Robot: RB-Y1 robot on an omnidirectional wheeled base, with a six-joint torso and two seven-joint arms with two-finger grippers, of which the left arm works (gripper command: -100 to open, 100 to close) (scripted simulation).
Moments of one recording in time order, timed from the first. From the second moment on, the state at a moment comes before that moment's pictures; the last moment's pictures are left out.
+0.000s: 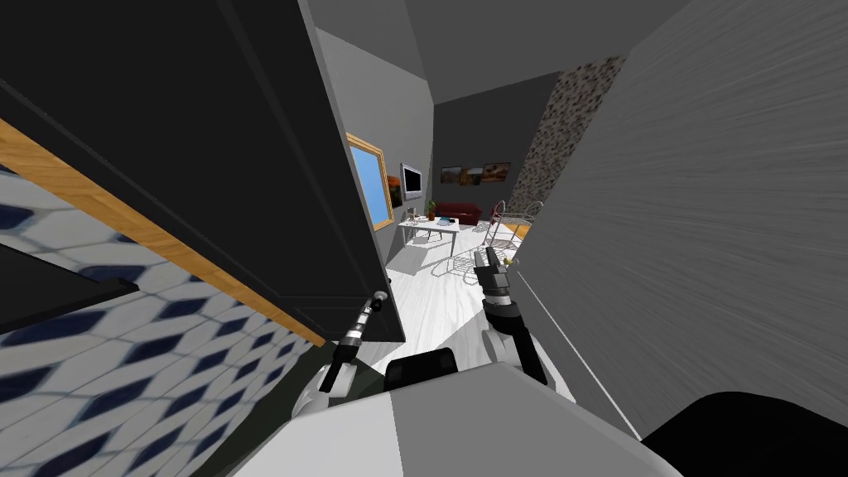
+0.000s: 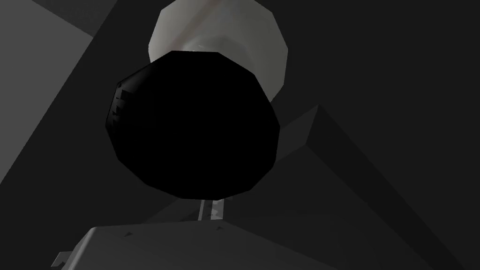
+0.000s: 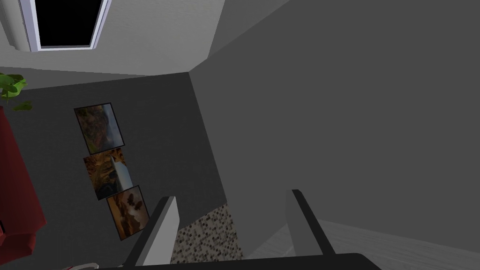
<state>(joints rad) -0.07 0.23 -0.08 -0.67 -0.05 -0.98 -0.43</state>
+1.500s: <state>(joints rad) -0.09 0.19 -0.08 -0.65 0.04 -0.96 -0.06</state>
